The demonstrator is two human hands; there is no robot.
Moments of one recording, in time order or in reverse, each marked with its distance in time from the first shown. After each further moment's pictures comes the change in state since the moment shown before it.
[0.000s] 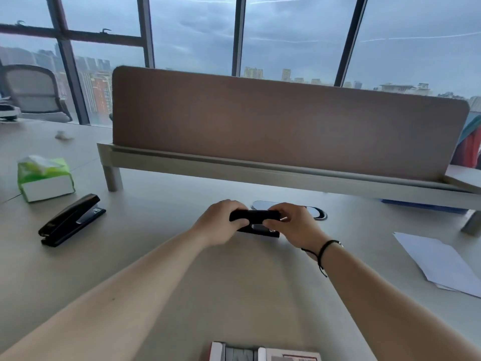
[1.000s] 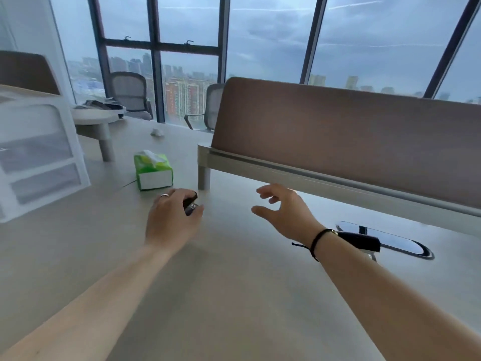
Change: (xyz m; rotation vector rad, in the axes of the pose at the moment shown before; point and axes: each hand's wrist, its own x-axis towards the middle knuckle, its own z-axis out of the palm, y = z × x) left_hand -0.118 -0.138 -0.147 0.224 0.730 -0.394; right_hand 0.034 -0.141 0.148 -0.176 -0.127 -0.354
